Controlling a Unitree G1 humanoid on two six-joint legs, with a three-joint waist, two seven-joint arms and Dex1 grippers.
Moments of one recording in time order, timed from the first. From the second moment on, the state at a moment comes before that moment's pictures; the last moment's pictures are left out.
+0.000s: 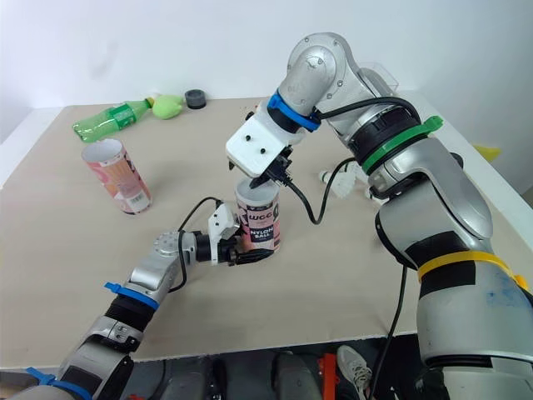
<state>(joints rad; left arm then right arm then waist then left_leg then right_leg) -0.53 0.19 -0.23 0.35 -0.17 0.16 -1.03 -1.61 -0.55 0.79 0.76 0.11 -0.52 1.58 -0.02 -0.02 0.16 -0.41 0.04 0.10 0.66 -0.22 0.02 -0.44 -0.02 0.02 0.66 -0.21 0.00</state>
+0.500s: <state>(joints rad) -0.52 0.21 -0.23 0.33 -0.17 0.16 -1.03 -1.46 -0.59 0.36 0.77 0.28 0.03 1.57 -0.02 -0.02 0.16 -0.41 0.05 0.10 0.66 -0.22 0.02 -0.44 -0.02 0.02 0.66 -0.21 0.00</state>
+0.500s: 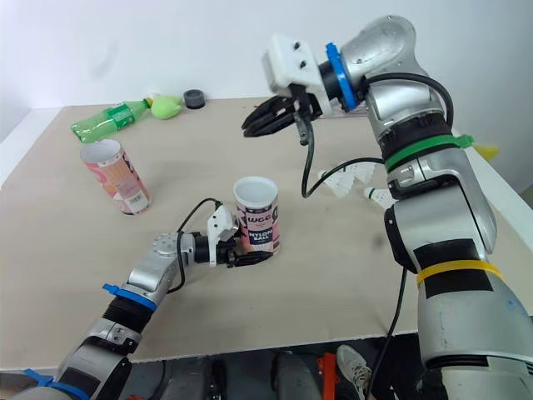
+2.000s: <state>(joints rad) -0.51 0.22 -0.23 0.34 -0.17 0.17 -1.03 -1.14 -0.53 0.35 0.36 0.15 0.33 1.57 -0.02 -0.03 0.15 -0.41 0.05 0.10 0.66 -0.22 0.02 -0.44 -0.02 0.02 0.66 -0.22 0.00</state>
